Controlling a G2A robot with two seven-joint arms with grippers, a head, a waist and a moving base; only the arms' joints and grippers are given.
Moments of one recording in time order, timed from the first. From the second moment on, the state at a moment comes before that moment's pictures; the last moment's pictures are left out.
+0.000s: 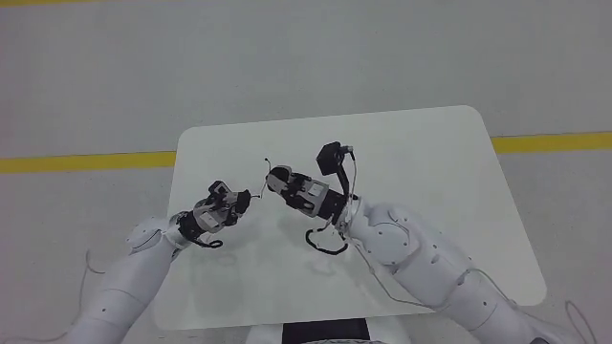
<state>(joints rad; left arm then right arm) 1.35 -0.98 -1.13 -1.16 -1.19 0.03 -1.39 -1.25 -1.20 0.76 -1.70 -0.46 -0.34 0.13</state>
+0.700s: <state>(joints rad) 1.31 -0.93 -1.04 -1.16 -1.23 0.03 -1.39 -1.24 -1.19 0.73 -1.71 -0.47 -0.34 0.09</state>
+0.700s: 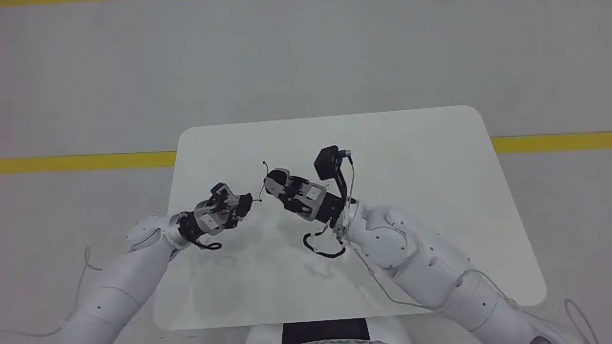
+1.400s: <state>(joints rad) 1.33 -0.84 -0.98 -1.24 -1.30 -0.05 -1.39 -1.24 -1.19 0.73 -1.71 -0.47 -0.34 0.09</state>
